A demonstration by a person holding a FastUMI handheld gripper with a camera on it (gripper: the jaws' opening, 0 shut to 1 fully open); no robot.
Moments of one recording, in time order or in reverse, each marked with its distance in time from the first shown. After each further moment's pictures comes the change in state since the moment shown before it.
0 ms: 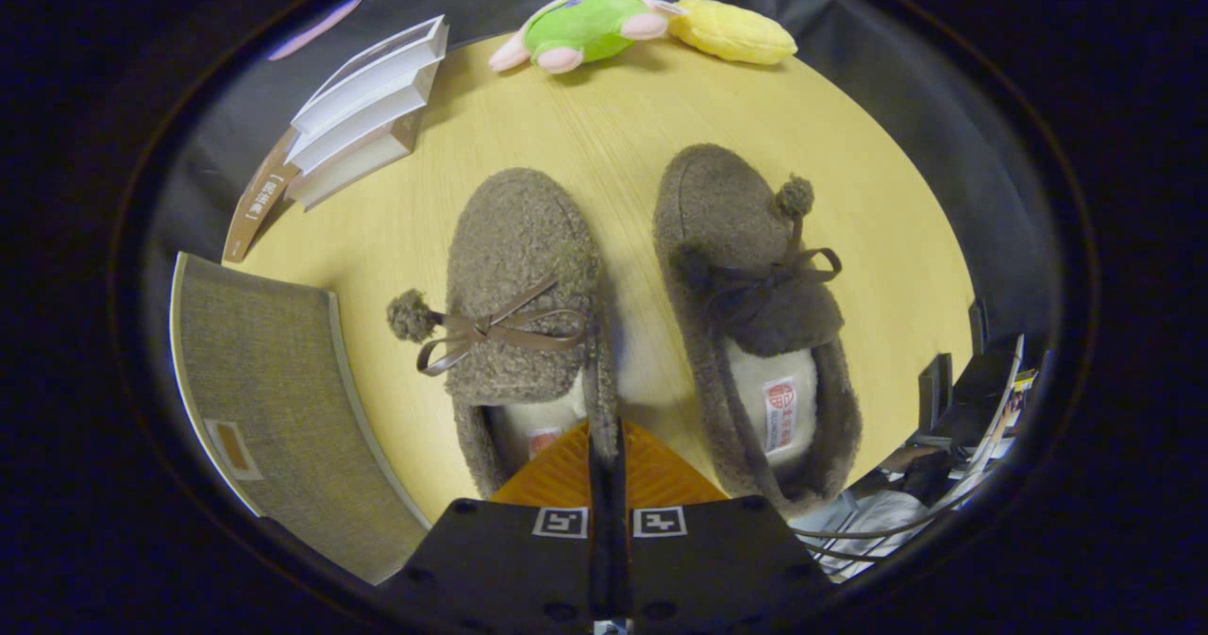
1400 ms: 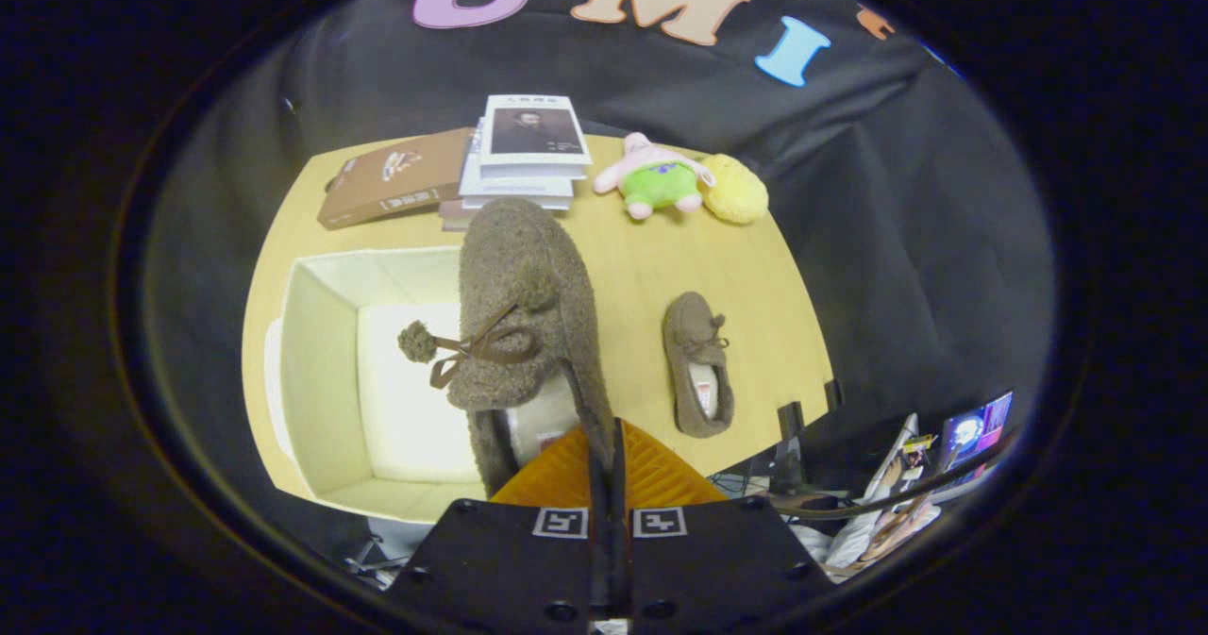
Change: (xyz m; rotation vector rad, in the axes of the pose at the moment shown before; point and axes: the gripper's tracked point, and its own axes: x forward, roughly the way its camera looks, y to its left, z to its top) arm -0.243 0.117 -0.008 -0.250 -0.252 -0.212
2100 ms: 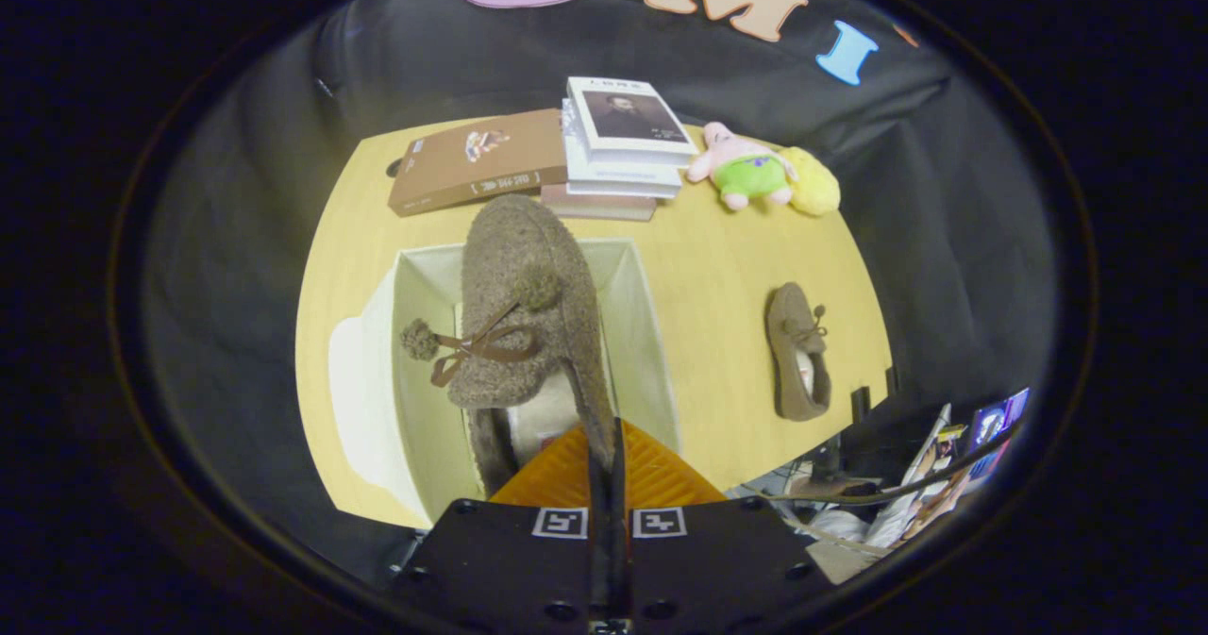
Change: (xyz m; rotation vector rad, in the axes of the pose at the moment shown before) arm 0.013 0.131 -0.006 0.023 0.097 0.100
